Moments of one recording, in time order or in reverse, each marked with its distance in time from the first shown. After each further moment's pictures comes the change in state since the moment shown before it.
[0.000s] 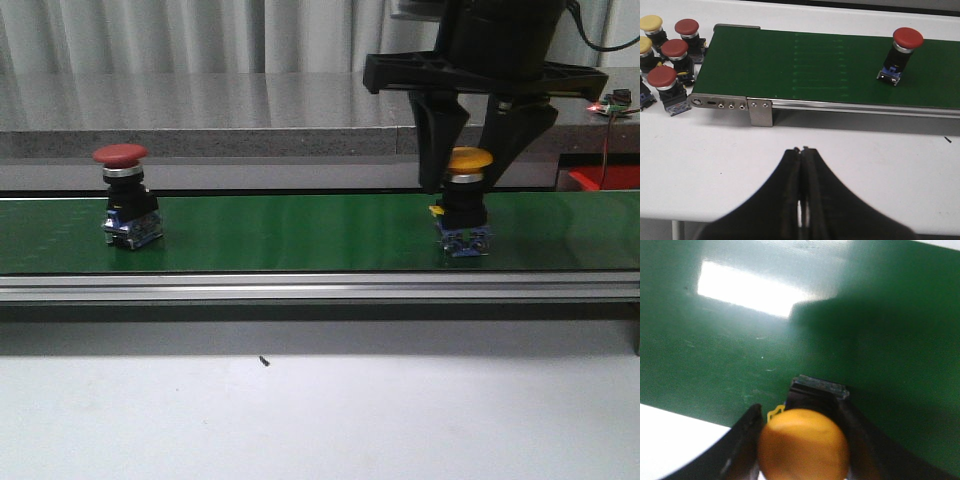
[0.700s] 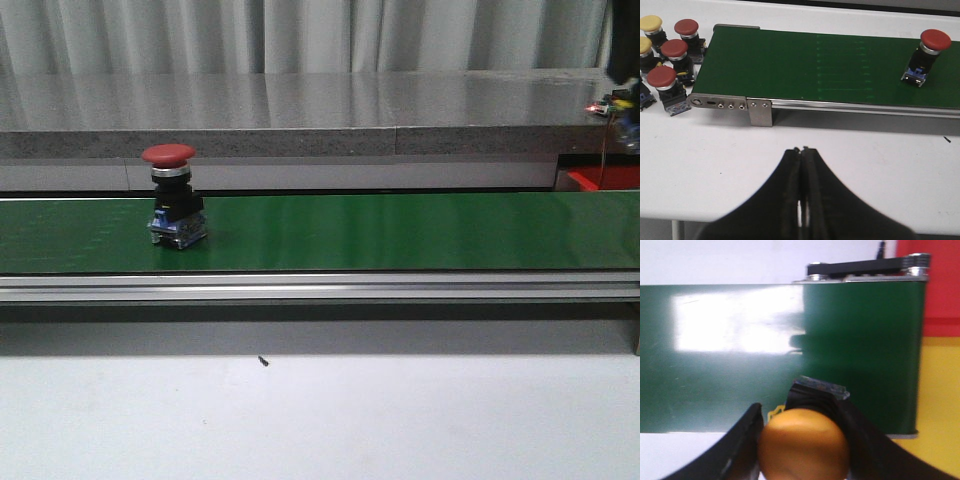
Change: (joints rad) left arm 0.000 0.000 0.000 0.000 0.000 0.000; right arm -0.346 -0.210 -0.004 -0.043 0.124 -0.080
